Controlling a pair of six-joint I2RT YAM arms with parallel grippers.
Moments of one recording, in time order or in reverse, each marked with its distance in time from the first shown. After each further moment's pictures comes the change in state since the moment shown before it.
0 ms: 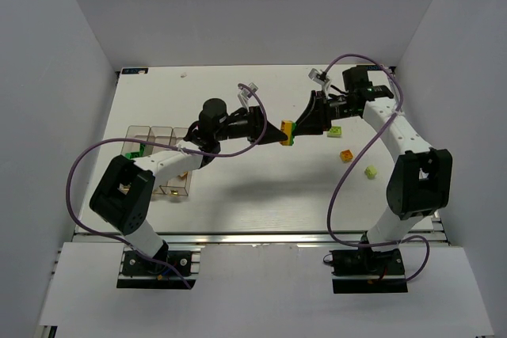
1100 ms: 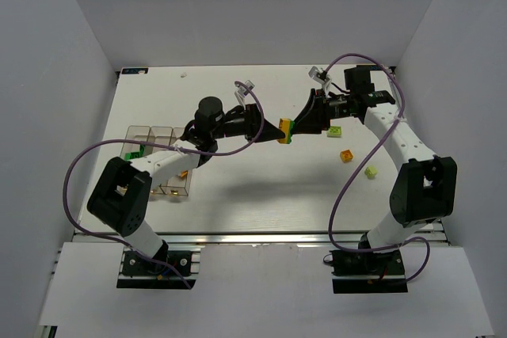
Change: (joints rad) left arm 0.029 -0.019 0.001 0.015 0.029 -0.018; right arm 0.011 -0.090 -0.092 0.244 0.019 0.183
